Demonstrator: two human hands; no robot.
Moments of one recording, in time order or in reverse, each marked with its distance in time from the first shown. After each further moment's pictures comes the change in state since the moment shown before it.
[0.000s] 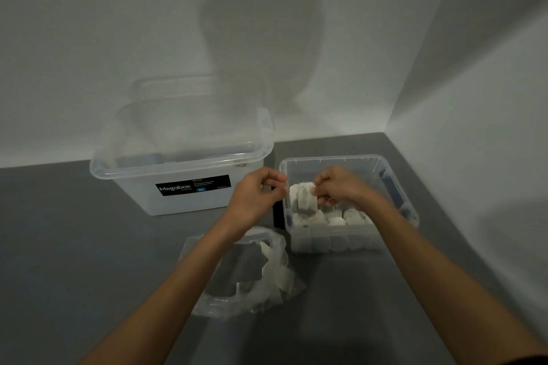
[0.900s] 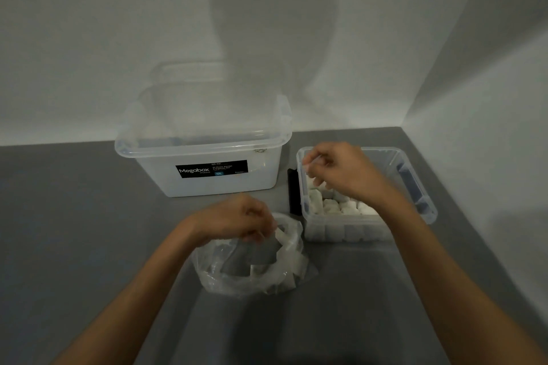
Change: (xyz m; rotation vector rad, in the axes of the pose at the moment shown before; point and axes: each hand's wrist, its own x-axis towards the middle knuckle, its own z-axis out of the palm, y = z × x) left_hand -0.042 -0.029 -0.060 0.146 -0.522 -0.195; right_hand -0.066 -0.061 0.021 -0.170 0.127 -0.369
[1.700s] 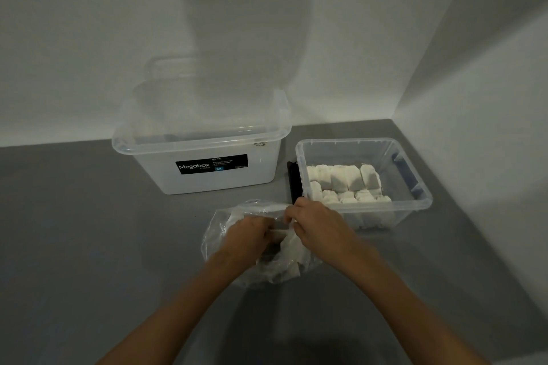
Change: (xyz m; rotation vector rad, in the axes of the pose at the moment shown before) left_hand 0.032 -0.062 0.061 0.541 0.414 0.141; right_hand -0.053 0.011 0.091 -0.524 -0.122 -0.167
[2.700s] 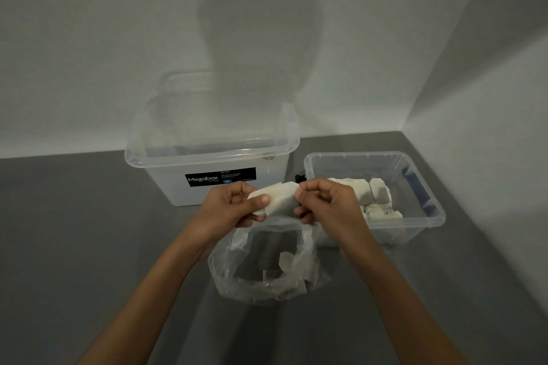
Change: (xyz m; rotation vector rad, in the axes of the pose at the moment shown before) left_hand -0.009 0.015 -0.107 -1.026 0.045 -0.277; right_hand 0.016 -0.003 -0.032 1.169 0.370 0.303
